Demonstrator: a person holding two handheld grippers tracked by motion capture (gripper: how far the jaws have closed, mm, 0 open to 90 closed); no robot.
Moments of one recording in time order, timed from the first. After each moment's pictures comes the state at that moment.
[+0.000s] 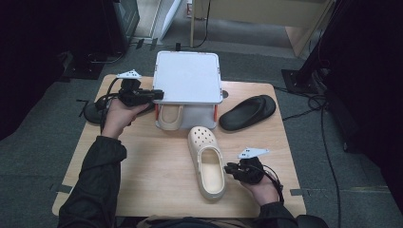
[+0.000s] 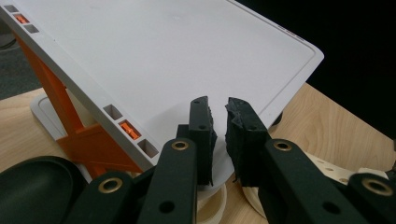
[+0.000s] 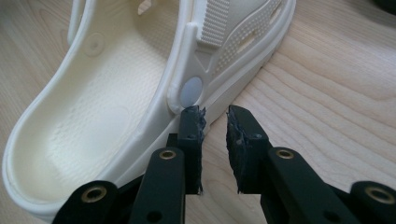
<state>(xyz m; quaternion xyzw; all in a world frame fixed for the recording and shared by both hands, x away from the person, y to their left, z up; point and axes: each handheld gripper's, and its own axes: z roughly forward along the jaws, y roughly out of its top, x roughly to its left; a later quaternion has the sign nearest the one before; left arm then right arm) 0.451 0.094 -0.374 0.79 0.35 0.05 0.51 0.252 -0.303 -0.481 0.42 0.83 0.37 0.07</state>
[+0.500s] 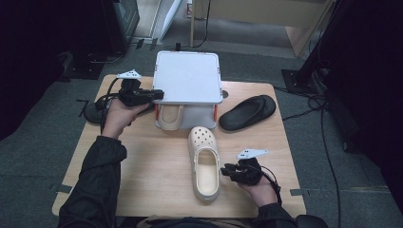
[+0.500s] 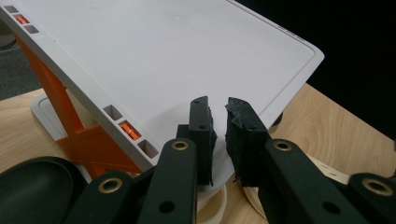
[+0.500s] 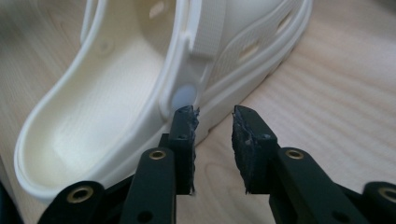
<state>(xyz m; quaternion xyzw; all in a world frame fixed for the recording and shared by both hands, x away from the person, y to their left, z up) 0.451 0.094 -0.374 0.78 0.34 0.05 0.51 0.251 -0.300 -0.481 0.43 0.81 0.39 0.05</state>
